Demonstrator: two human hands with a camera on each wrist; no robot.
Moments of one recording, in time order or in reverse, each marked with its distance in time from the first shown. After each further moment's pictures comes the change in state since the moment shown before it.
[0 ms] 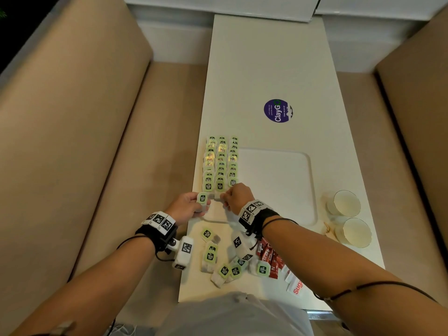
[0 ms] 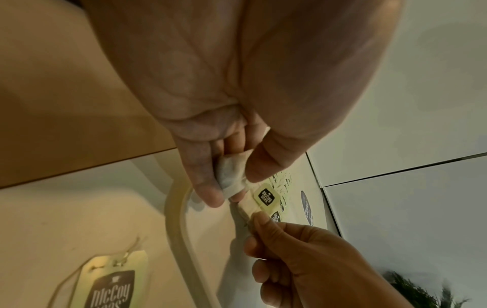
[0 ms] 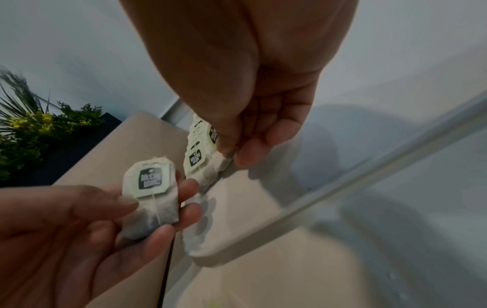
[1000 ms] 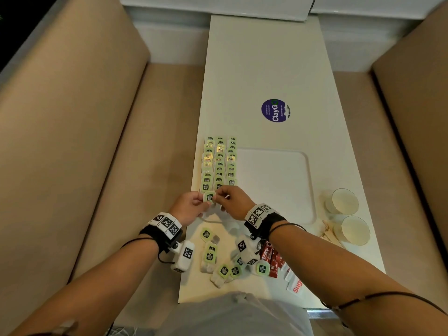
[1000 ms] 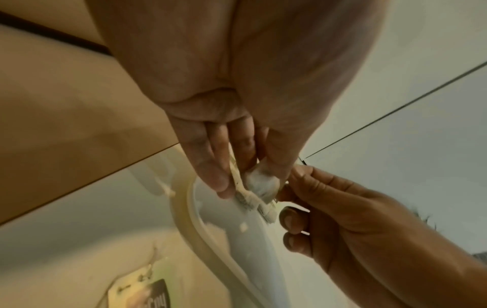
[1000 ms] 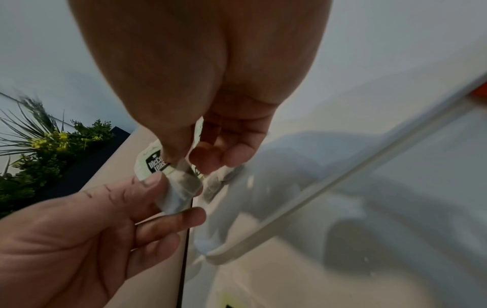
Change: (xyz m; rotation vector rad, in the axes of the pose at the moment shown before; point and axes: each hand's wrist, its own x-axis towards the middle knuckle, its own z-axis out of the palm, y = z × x) left_hand -0.001 -0.001 0.011 0.260 0.091 0.175; right_hand -0.018 0.006 -0.001 0.111 -0.093 -0.366
